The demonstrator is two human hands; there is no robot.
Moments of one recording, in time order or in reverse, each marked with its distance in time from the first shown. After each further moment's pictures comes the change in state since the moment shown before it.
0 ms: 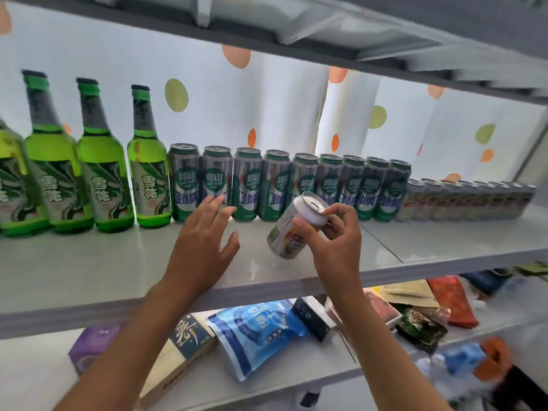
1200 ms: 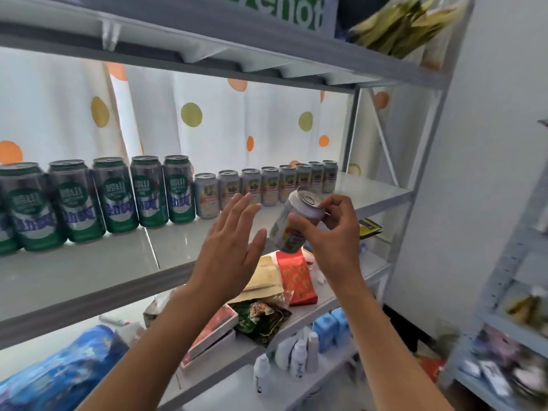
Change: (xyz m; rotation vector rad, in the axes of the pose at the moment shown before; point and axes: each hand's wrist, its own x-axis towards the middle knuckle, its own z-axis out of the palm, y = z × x) left_hand 0.062 0.435 0.200 -0.348 -0.064 0.337; right_hand 0.077 -0.050 -0.437 -0.236 0.245 -0.170
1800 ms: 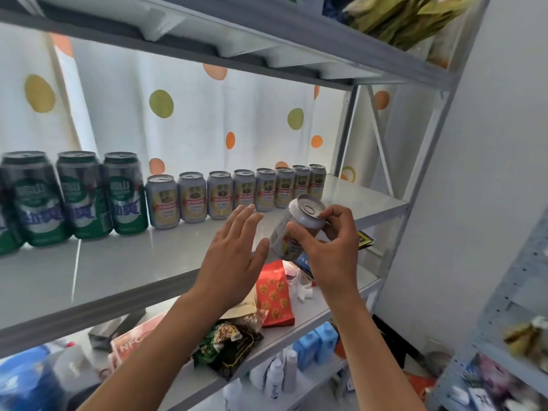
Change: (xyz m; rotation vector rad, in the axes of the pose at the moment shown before) left_hand 0.070 0.017 0.102 -0.028 -0.082 -0.116; right_hand 0.074 0.068 -0.050 -0.061 0.030 0.008
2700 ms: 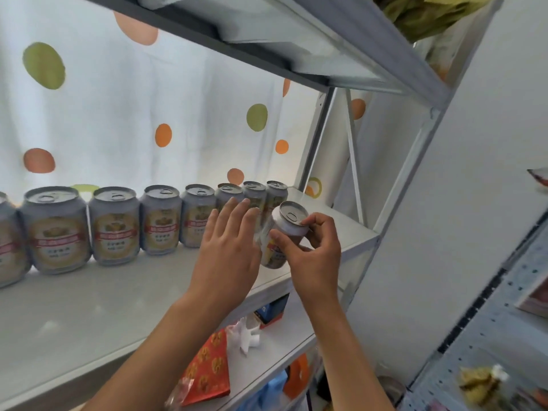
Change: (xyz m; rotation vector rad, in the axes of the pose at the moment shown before) left_hand 0.165 0.017 0.130 0.017 0.075 0.029; right_hand 0.154 0.113 -0.034 -0.111 -0.006 0.026
